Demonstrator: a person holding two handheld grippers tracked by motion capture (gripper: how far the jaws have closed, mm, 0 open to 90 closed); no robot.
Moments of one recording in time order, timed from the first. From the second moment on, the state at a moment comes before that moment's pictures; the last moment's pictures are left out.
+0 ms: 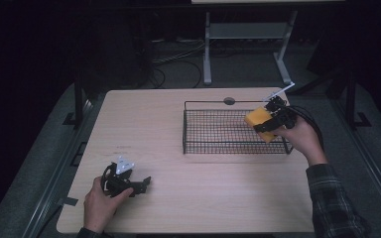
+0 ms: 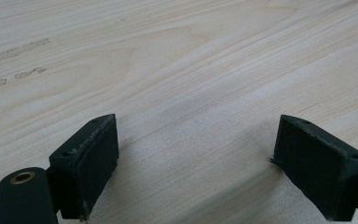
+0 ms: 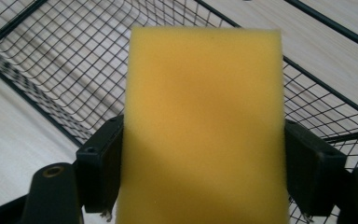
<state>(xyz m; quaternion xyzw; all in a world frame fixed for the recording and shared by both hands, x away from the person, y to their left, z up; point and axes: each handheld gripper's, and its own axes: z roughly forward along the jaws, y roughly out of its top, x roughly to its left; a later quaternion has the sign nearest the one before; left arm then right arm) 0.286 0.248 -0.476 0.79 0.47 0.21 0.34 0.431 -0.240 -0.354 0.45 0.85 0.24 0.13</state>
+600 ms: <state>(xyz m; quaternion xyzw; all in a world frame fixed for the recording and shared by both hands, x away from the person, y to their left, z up) 0.286 0.248 -0.476 0.79 0.47 0.21 0.34 0.453 -0.252 -0.374 0.48 0.83 0.22 0.14</state>
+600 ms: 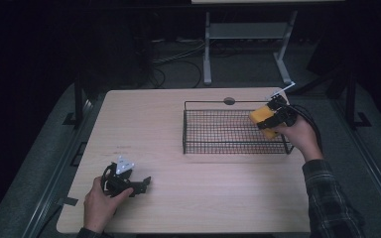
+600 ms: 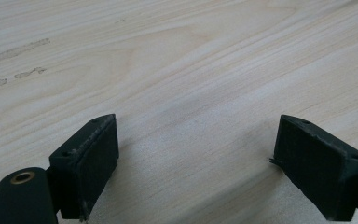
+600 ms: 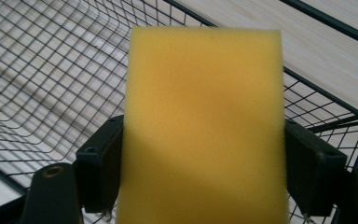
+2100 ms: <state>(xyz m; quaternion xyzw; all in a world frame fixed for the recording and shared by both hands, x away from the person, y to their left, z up) 0.286 0.248 -0.476 0.79 0.47 0.21 0.34 0.462 -0.262 -0.420 0.50 0.84 0.18 0.10</state>
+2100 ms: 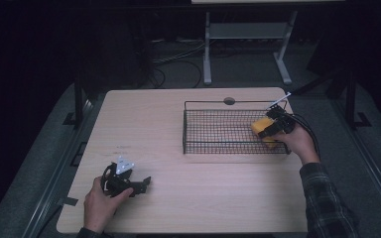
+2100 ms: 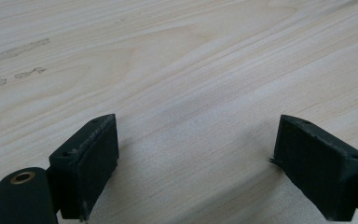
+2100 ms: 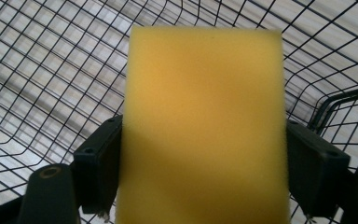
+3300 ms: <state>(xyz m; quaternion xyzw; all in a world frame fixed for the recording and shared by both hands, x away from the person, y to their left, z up) 0.286 0.248 -0.476 0.79 0.47 0.21 0.34 0.421 -0.266 -0.375 0.49 0.83 0.23 0.12</state>
